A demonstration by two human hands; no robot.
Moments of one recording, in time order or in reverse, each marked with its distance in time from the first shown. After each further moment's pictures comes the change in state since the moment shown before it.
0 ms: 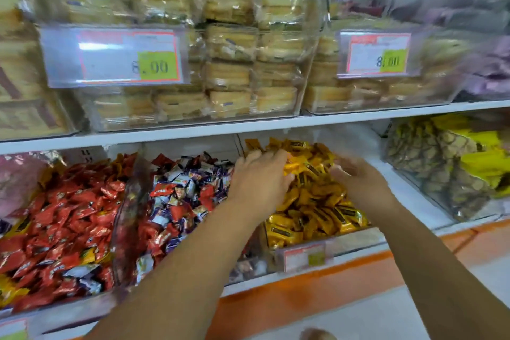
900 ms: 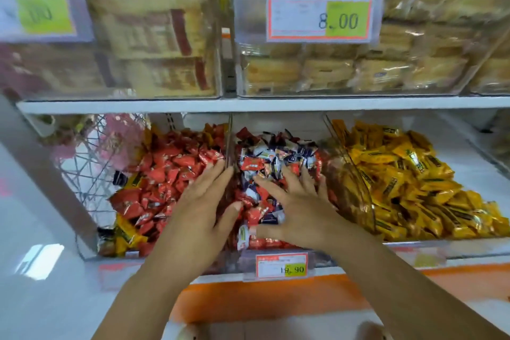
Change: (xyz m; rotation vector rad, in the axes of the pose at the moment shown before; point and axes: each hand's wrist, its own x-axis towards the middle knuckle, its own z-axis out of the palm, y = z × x) left_hand -0.168 -0.174 -0.025 -0.318 0.083 -0.277; right_hand -0.081 -0.062 0.205 -0.863 -0.705 -0.402
